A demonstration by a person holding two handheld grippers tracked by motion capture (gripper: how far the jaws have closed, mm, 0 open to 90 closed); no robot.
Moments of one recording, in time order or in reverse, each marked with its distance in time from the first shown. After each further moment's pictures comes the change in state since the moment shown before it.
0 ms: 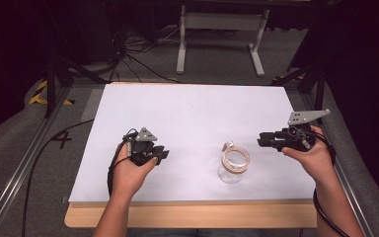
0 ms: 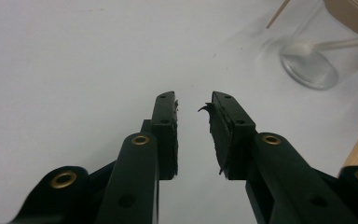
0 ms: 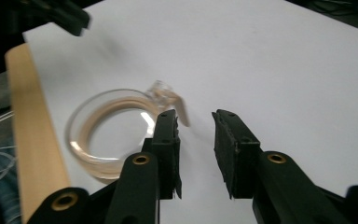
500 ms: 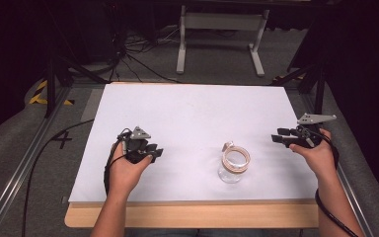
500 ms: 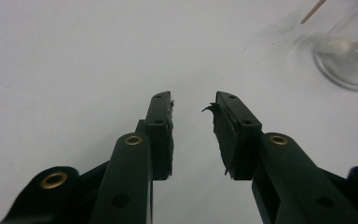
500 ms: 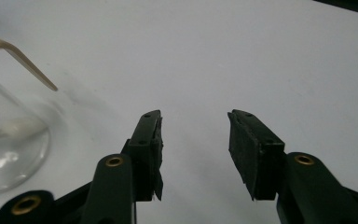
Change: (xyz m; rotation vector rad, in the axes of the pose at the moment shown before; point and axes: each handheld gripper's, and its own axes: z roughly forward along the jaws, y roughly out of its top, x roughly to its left) left arm 0.018 -0.008 0.007 0.012 0.044 -0.049; right arm -0.067 -0.060 0.006 0.013 -0.220 0.105
